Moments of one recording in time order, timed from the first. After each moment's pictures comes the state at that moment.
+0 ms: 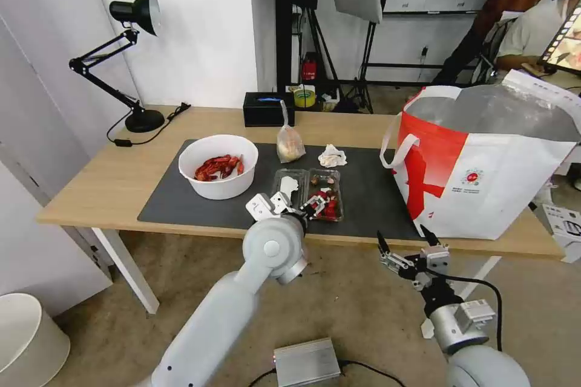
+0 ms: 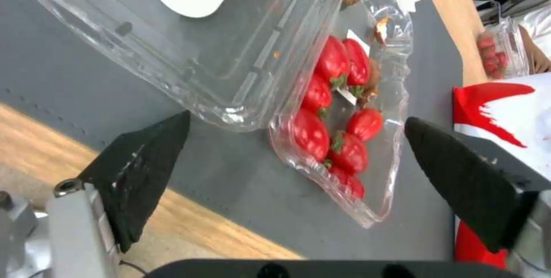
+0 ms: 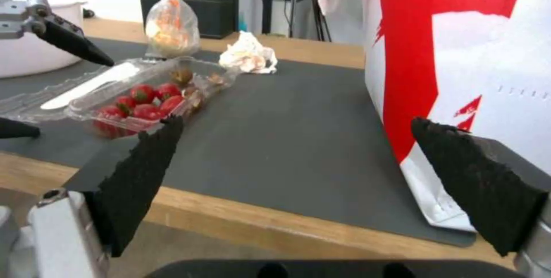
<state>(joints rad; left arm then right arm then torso) 0.78 -1.42 0.10 -1.92 -1.46 0.23 -1.16 -1.65 1.06 0.47 2.15 0.33 0.02 0.18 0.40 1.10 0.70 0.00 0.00</state>
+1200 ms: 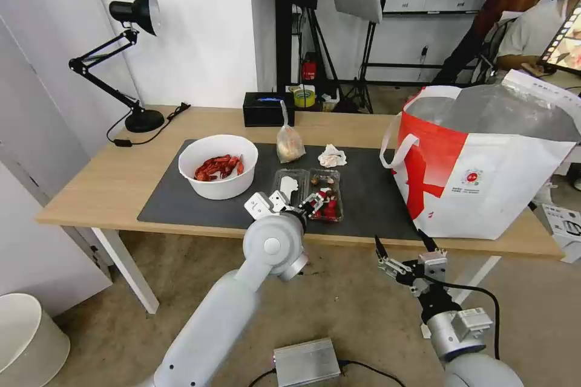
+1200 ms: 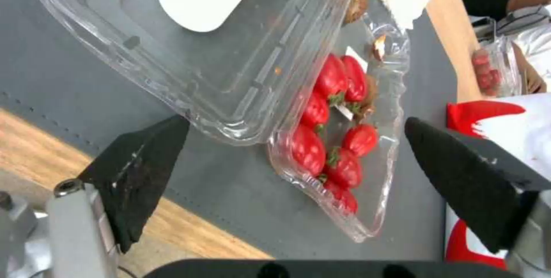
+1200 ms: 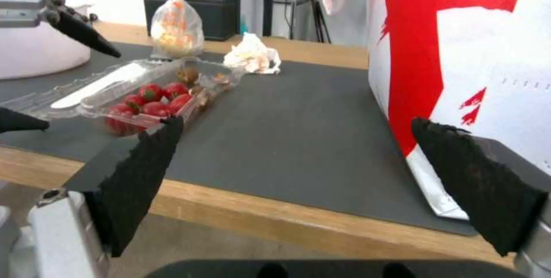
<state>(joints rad) 0.78 -1.43 0.08 -1.92 -1.46 0.20 -1.17 -1.67 1.10 0.46 2.15 0.29 0.05 0.17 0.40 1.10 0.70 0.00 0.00</state>
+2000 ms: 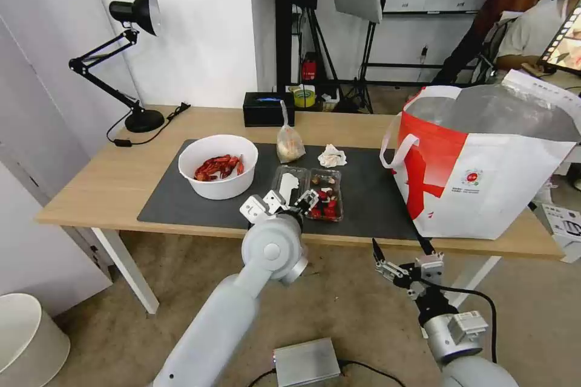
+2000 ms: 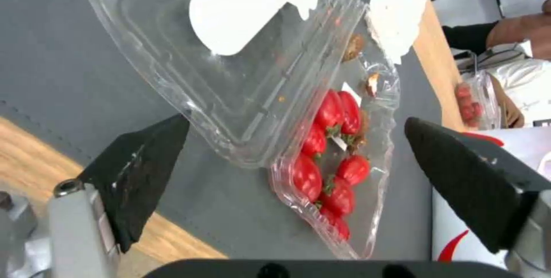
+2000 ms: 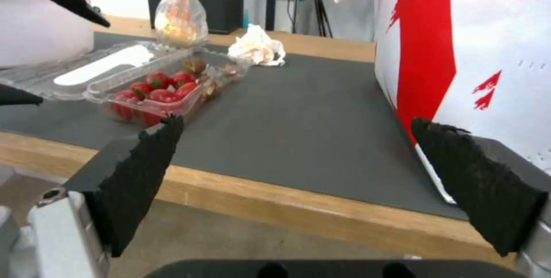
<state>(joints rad) 0.81 -1.43 0.07 -1.94 -1.39 0.13 -1.13 -1.67 1.11 0.45 2.14 0.27 0.06 0.17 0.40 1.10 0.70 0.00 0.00</state>
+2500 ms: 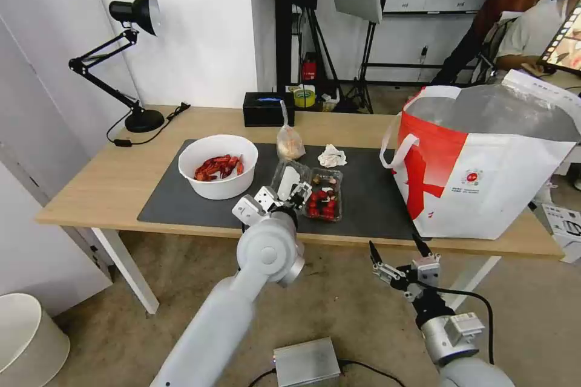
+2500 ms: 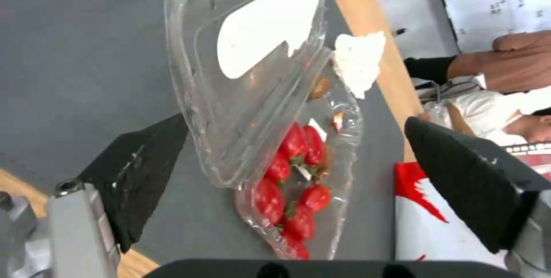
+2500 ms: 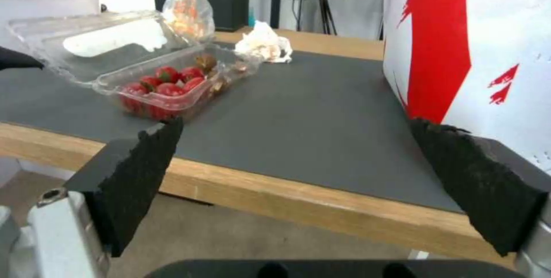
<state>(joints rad) 0.83 -1.42 0.05 -1.97 -1.34 0.07 -1.06 -1.67 1.11 0.44 2.13 0.26 0.06 0.16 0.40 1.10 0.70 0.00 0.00</state>
